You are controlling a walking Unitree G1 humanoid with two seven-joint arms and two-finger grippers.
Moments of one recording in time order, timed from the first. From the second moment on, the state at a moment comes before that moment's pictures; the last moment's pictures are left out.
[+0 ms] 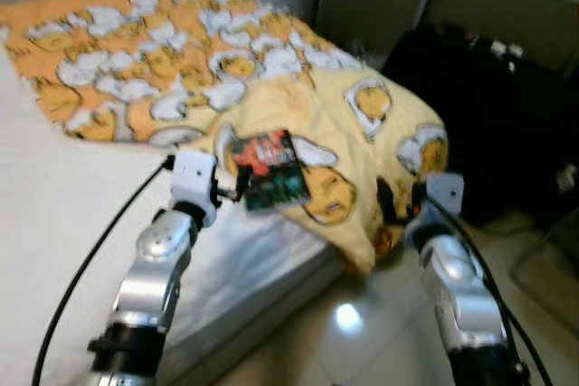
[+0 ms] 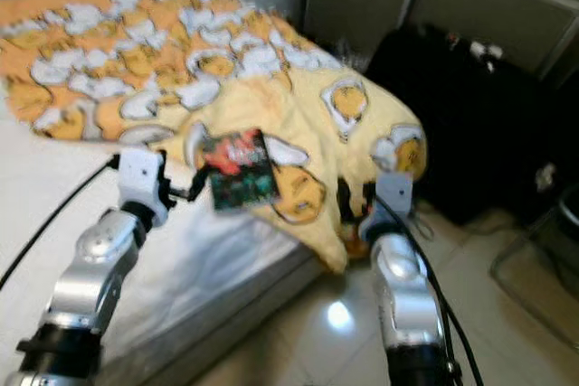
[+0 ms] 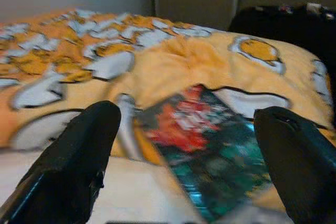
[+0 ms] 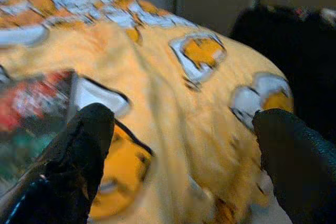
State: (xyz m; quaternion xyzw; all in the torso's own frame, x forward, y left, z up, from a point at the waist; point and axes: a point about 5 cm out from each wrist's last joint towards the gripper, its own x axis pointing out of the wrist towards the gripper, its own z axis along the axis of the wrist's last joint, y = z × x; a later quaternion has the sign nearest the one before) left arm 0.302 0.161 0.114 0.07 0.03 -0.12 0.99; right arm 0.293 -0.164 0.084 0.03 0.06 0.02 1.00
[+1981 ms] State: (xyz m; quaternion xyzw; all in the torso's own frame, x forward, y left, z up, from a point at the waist) left arm 0.319 0.159 0.018 -0.21 0.30 -0.07 0.93; right arm 0.232 -0.185 0.107 0.03 0.17 0.39 0.90
